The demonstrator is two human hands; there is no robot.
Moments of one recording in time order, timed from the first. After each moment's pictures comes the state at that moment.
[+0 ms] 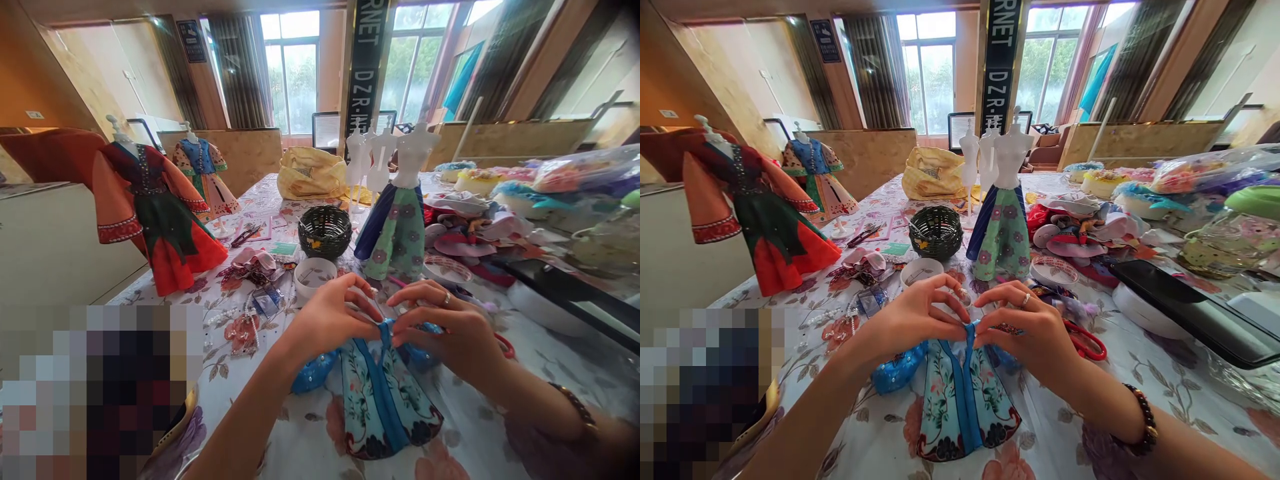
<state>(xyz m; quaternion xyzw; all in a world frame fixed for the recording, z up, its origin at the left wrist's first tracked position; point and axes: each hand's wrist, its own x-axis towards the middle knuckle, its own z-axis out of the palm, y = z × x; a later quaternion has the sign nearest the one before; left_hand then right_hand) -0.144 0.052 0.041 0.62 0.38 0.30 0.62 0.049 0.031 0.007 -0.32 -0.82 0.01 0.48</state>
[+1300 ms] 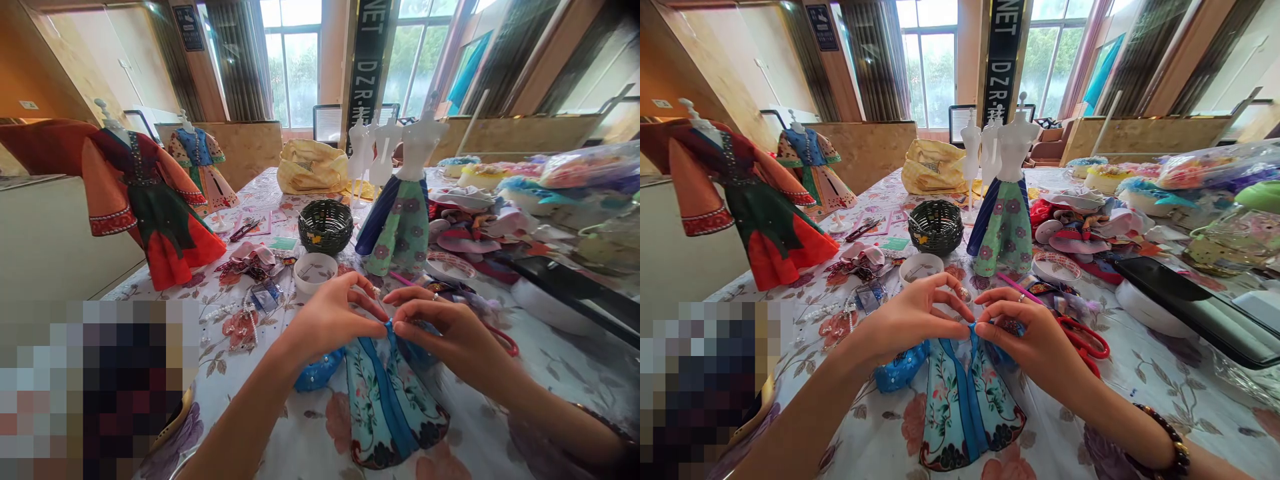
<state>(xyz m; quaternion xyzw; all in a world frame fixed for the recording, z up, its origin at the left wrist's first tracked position) -0.141 0.048 0.042 0.61 0.40 0.29 0.62 0.044 0.018 0.011 -0.48 -0.73 0.26 0.40</state>
